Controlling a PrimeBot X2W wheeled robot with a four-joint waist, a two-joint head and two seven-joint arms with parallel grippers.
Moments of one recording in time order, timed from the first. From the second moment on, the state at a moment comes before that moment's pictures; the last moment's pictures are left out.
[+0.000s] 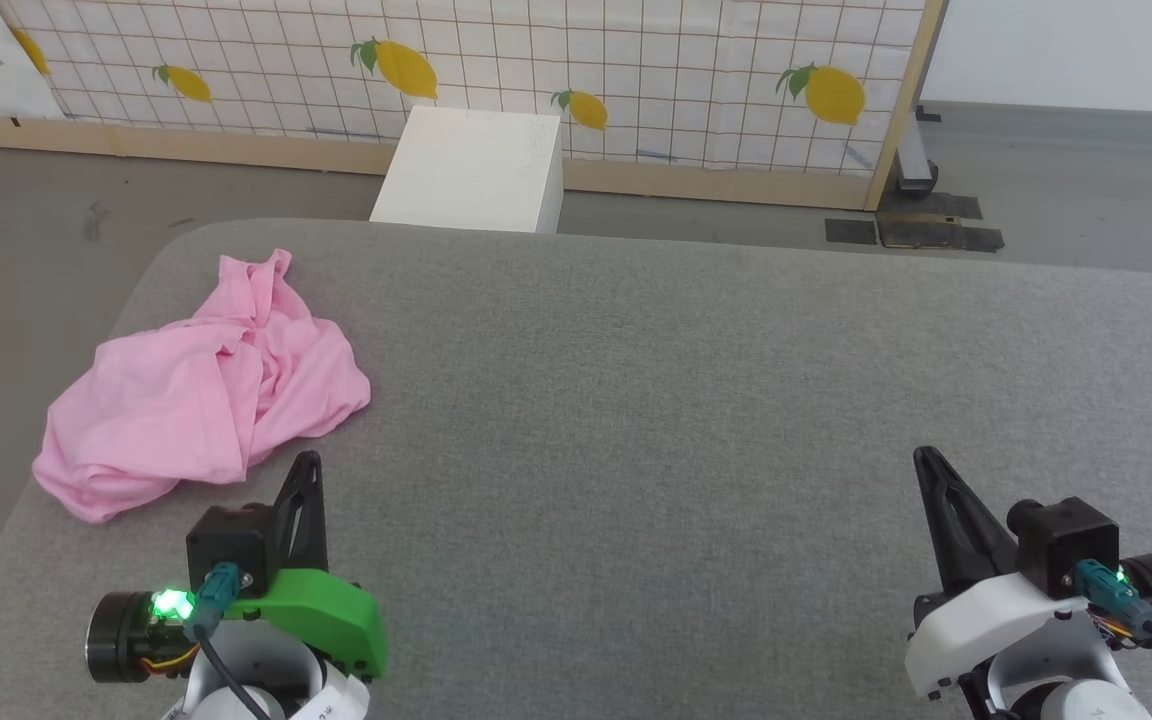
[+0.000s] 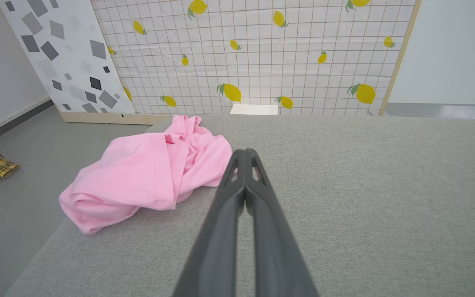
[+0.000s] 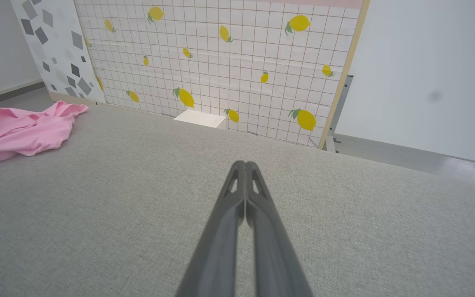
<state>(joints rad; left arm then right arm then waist) -0.01 0.05 0.00 0.00 -0.01 -0.01 0.00 0.02 -0.05 0.00 0.01 0.01 0.13 0.00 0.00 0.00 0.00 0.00</state>
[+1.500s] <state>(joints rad) -0.01 0.06 -0.05 0.02 -0.06 0.03 -0.05 0.02 -0.05 0.00 0.03 0.01 0.13 -0.04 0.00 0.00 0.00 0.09</state>
